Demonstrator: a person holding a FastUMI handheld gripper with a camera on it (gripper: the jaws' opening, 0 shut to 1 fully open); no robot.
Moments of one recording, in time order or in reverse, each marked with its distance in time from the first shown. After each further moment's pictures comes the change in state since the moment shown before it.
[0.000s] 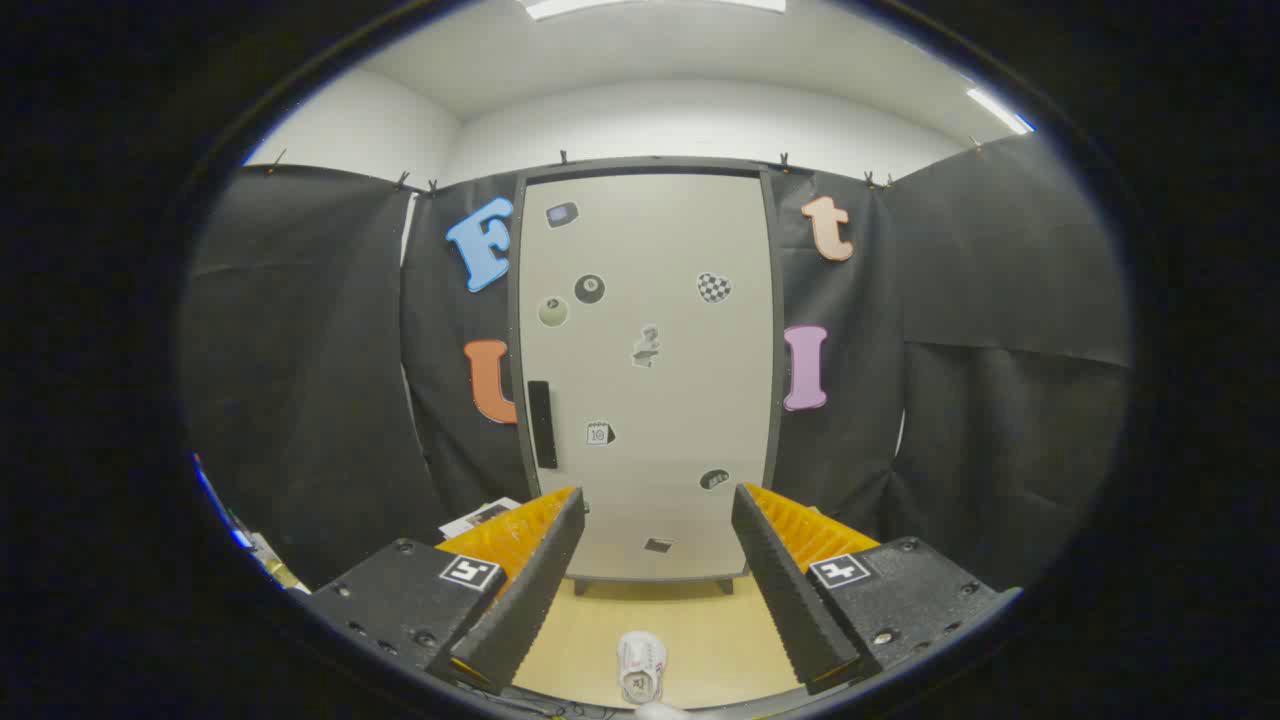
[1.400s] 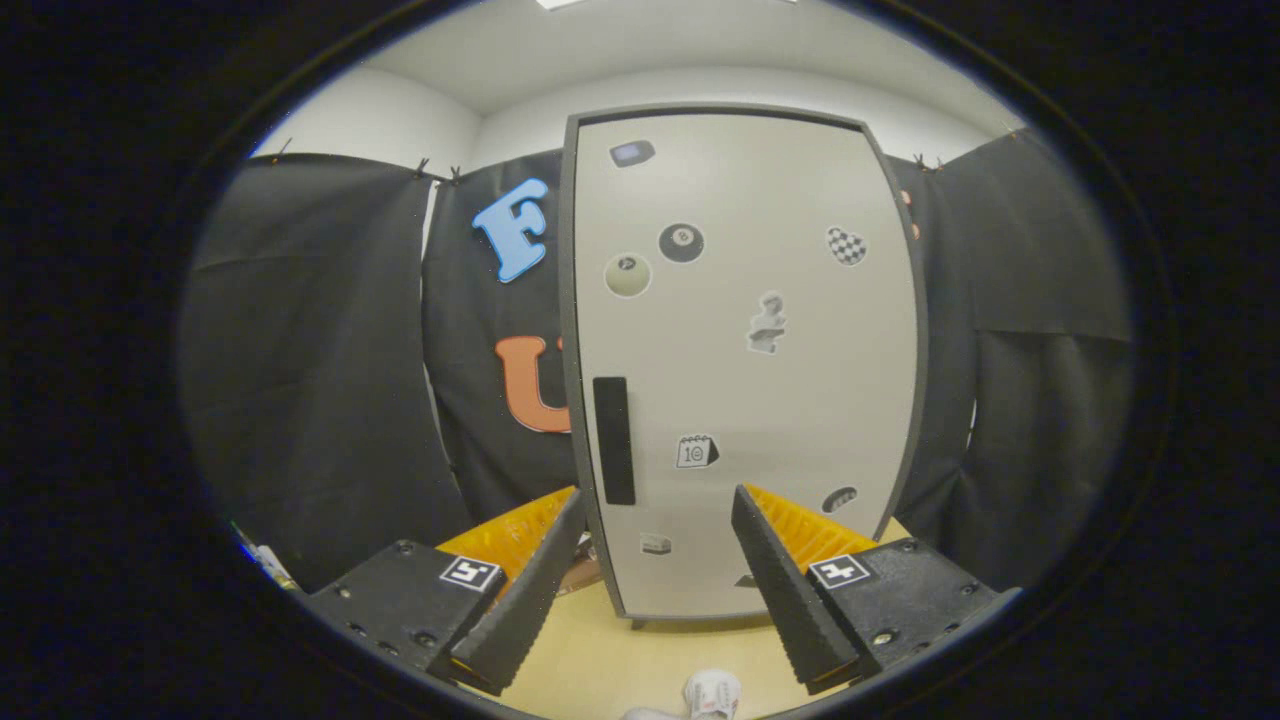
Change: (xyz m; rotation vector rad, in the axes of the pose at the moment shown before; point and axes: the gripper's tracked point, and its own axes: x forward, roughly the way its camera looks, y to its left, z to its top) arm 0.164 0.112 -0.014 0.024 0.003 0.113
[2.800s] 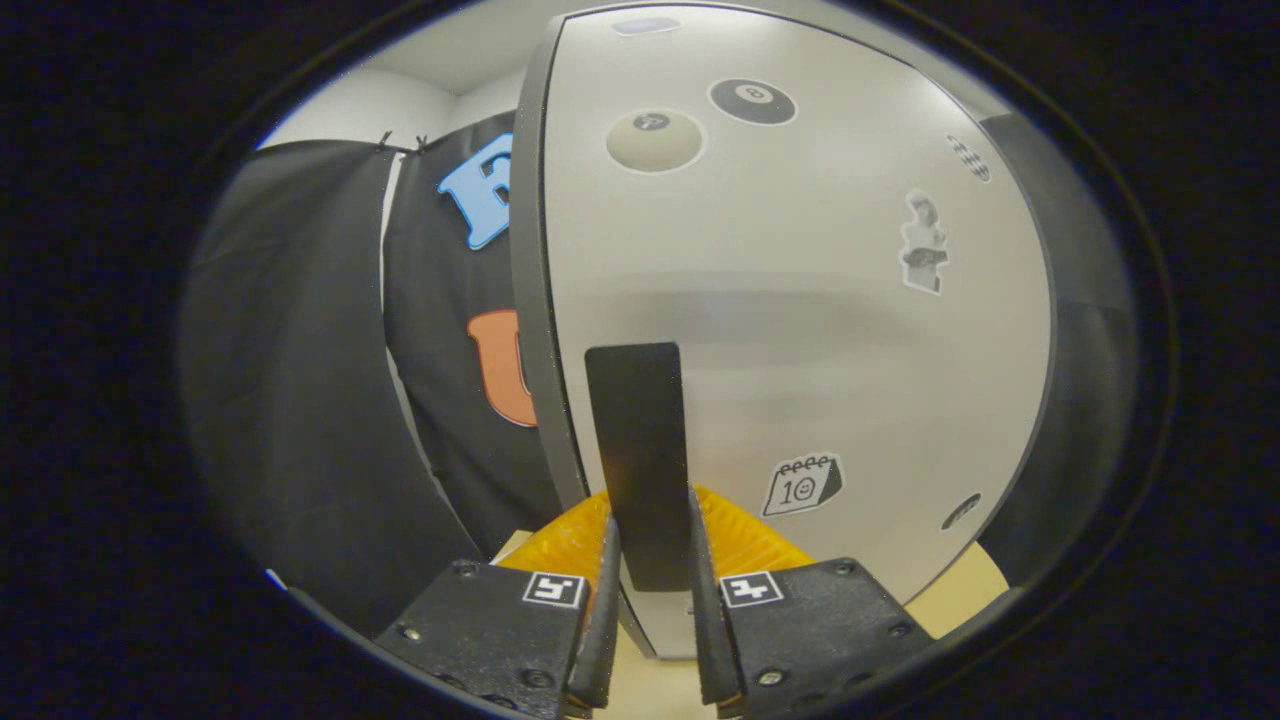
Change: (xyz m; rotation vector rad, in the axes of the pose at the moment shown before) arm 0.142 0.026 -0.017 0.038 0.076 -0.016
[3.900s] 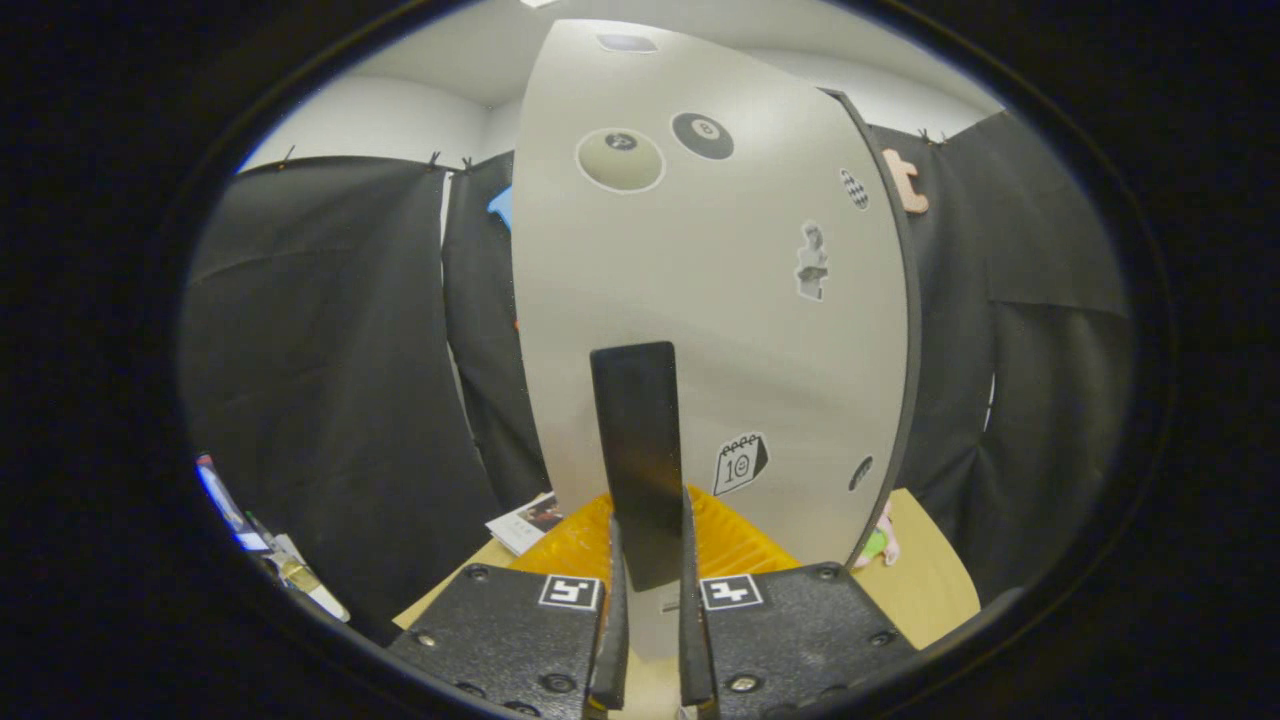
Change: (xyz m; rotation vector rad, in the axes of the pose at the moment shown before) arm -0.120 -0.031 -0.018 -0.019 -0.014 0.102
